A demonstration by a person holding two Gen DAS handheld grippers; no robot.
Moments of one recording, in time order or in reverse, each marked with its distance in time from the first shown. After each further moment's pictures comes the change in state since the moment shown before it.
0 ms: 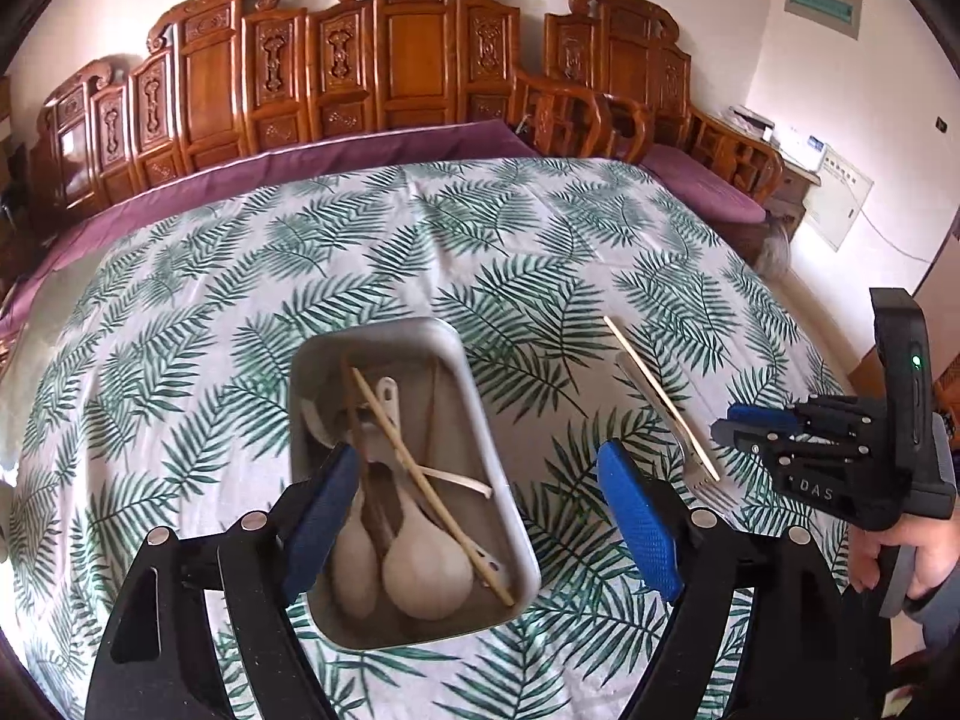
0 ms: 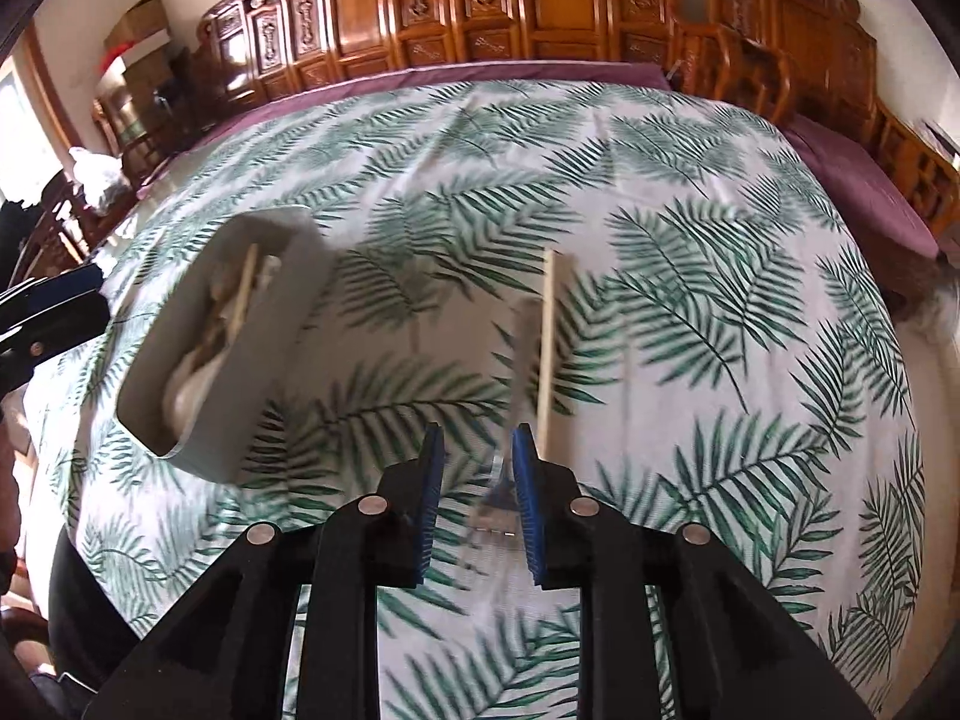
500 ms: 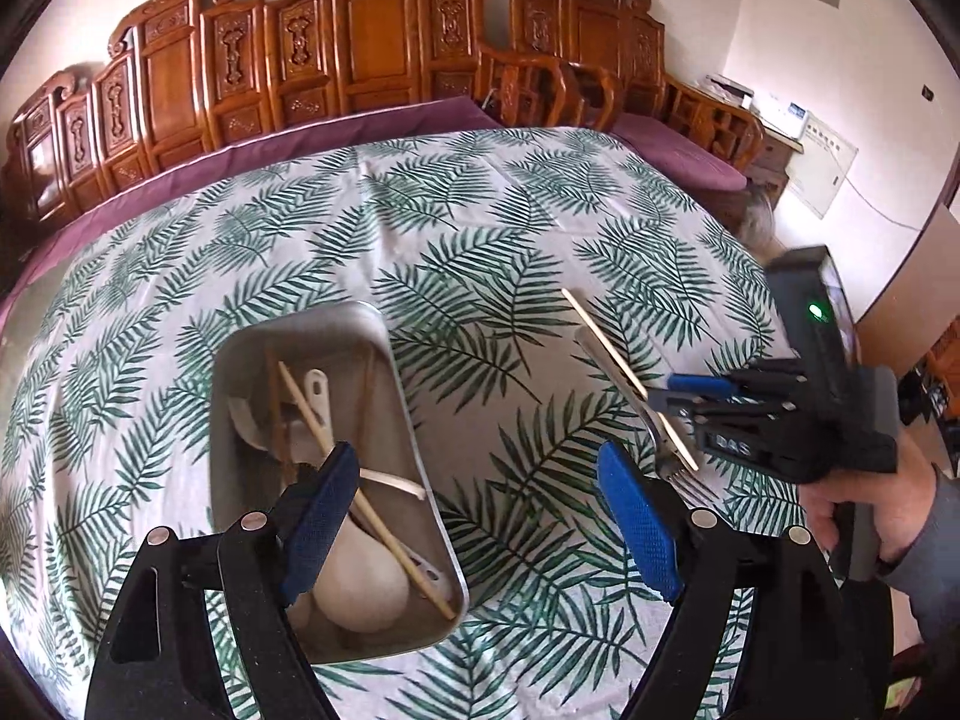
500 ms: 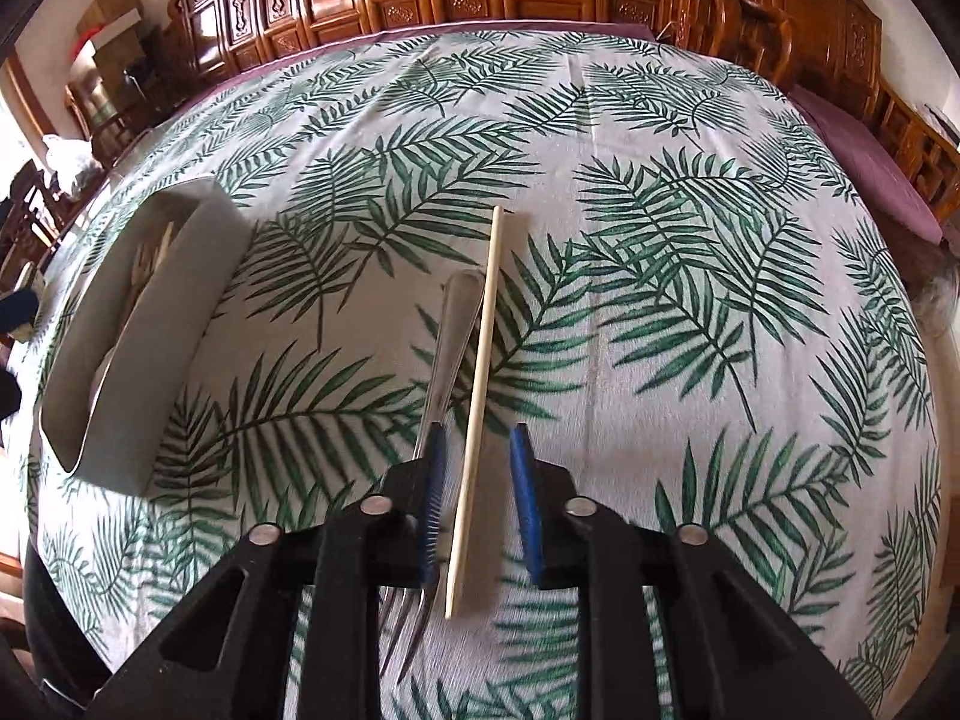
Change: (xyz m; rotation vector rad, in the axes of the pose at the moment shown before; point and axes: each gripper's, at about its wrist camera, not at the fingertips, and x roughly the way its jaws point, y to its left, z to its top) left arm 0.027 -0.037 -0.001 0.052 0.048 -0.034; right arm 0.057 -0.029 0.014 0.005 0.084 -0.030
